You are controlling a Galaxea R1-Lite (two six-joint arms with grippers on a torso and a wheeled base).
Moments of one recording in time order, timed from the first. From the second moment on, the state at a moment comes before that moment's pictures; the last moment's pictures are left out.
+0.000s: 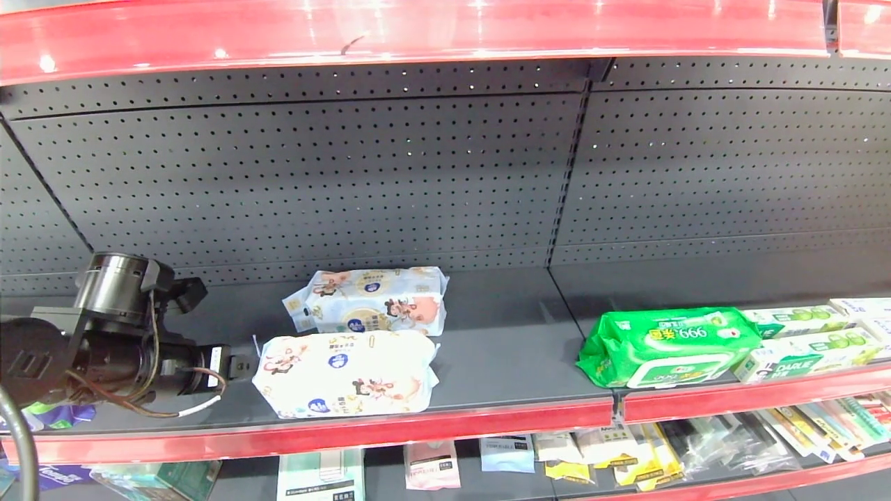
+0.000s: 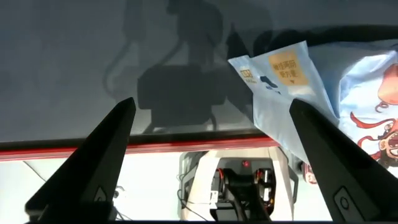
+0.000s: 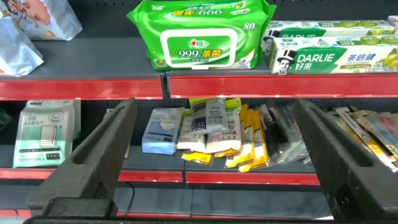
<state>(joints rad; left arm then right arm) -0.02 1.69 -0.68 -0.08 -0.06 -0.11 0.08 0.09 0.00 0.00 0.01 0.00</state>
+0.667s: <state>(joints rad) -0.04 1.69 -0.68 -0.08 -0.06 -0.11 0.08 0.09 0.00 0.00 0.01 0.00</state>
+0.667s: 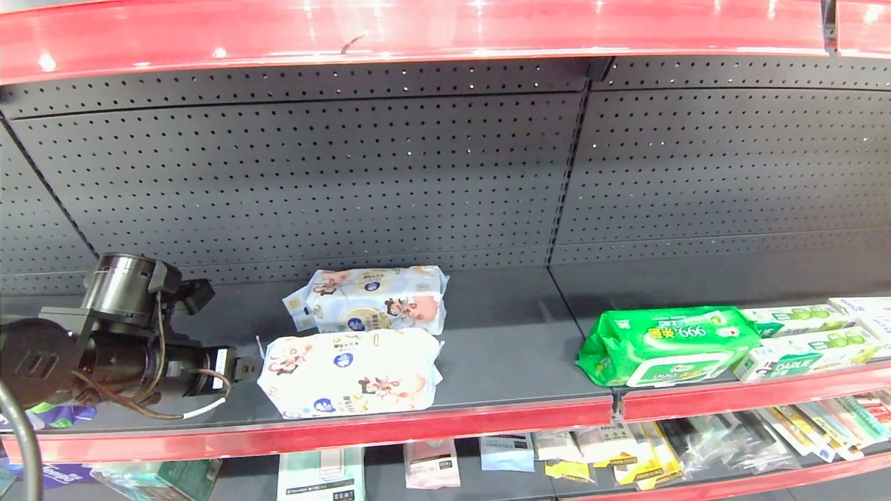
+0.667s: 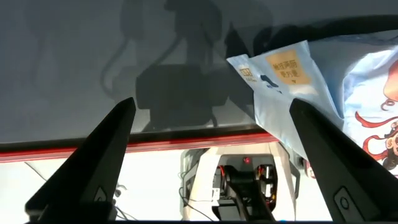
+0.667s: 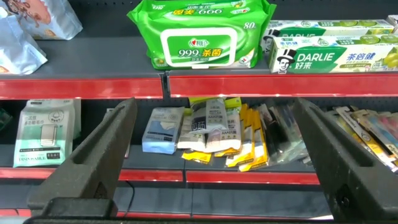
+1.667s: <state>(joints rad) -0.10 1.71 -0.72 -0.08 -0.07 -0.09 0.08 0.09 0.00 0.00 0.01 0.00</state>
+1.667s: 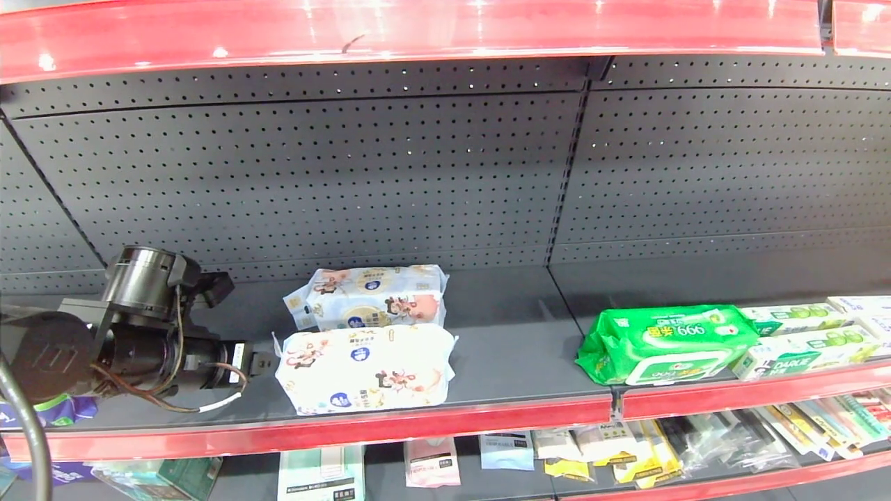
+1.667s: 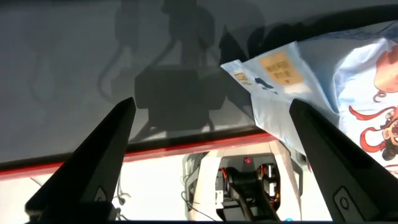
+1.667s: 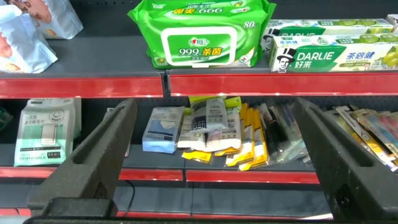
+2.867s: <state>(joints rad) -0.12 1.72 -0.72 -0.08 -0.06 -0.09 0.08 0.09 0.00 0.00 0.01 0.00</state>
